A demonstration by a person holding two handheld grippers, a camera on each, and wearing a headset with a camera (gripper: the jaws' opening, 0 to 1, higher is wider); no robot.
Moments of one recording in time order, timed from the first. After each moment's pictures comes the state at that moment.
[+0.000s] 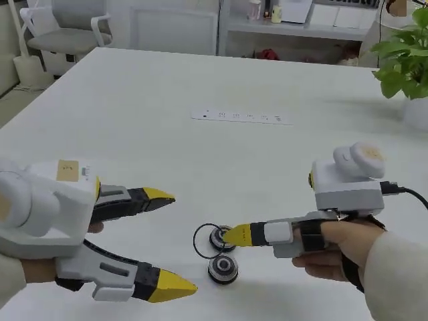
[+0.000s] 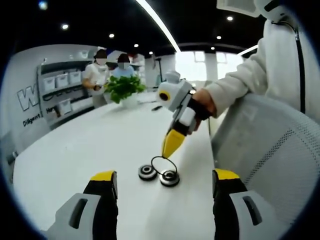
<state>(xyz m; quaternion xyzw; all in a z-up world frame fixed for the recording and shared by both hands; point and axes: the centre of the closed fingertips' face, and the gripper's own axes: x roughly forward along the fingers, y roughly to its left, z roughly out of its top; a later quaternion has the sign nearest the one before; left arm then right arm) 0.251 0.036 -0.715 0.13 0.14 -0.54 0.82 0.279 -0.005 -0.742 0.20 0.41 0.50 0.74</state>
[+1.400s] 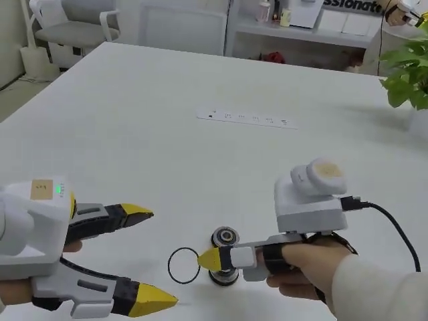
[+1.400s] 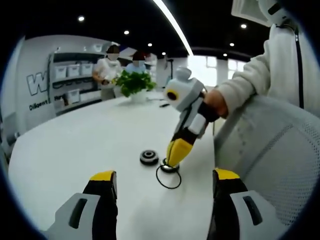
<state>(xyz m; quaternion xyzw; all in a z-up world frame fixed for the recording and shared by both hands) 0.245 0.056 -0.737 0.08 0.16 -0.51 0.84 0.258 0.029 -0.774 0.12 0.44 0.49 0.74</state>
